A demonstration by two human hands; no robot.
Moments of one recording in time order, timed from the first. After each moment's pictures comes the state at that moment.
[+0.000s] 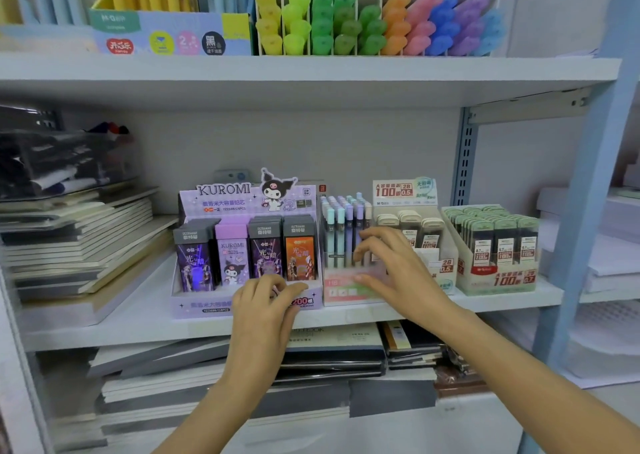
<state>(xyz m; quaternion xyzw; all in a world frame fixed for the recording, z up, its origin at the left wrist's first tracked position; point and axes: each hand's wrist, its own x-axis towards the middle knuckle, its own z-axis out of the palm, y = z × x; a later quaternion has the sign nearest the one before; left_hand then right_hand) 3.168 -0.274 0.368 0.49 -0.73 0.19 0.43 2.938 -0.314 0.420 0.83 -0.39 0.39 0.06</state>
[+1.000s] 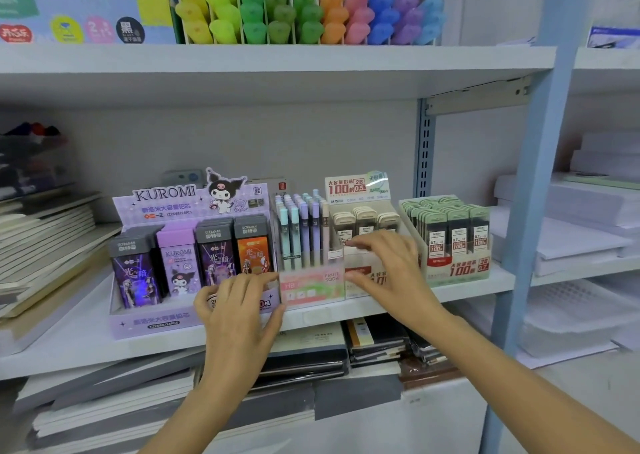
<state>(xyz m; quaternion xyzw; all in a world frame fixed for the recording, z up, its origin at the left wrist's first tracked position) 3.133 -0.290 0.364 0.50 -0.70 0.23 0.45 2.891 -0.312 0.402 0.77 -0.44 0.46 0.09</state>
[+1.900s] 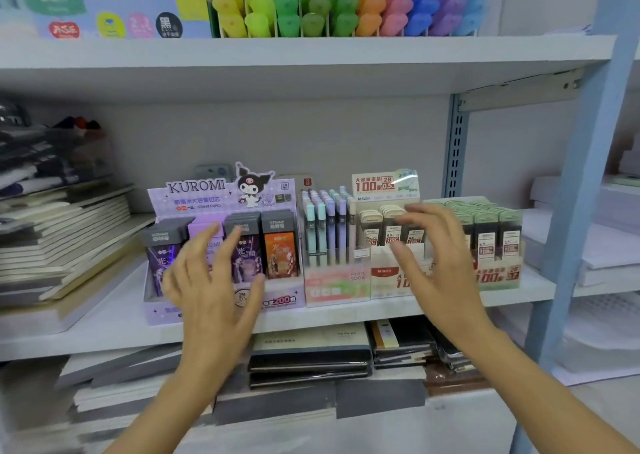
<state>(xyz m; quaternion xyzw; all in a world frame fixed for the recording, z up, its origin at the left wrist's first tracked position) 3.175 -0.276 0.396 0.53 -0.64 0.21 0.51 2.908 -0.273 0.431 0.70 -0.41 0.58 0.07</state>
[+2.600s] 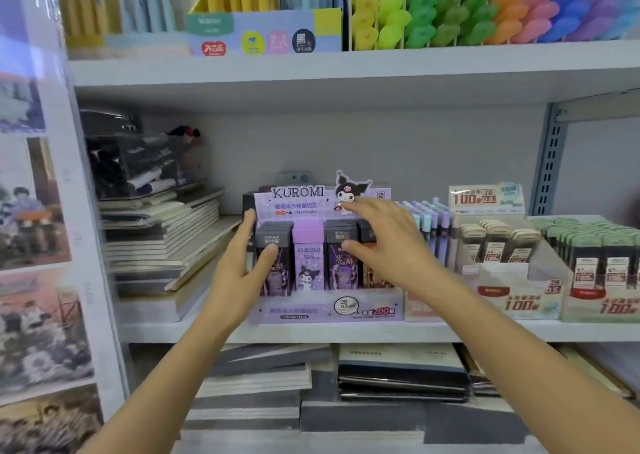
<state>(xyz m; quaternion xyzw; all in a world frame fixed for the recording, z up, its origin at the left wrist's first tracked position) 3.296 -0.298 0.427 0.49 -0.65 -0.11 0.57 3.062 -0.334 0.476 0.82 -0.44 0.35 0.07</state>
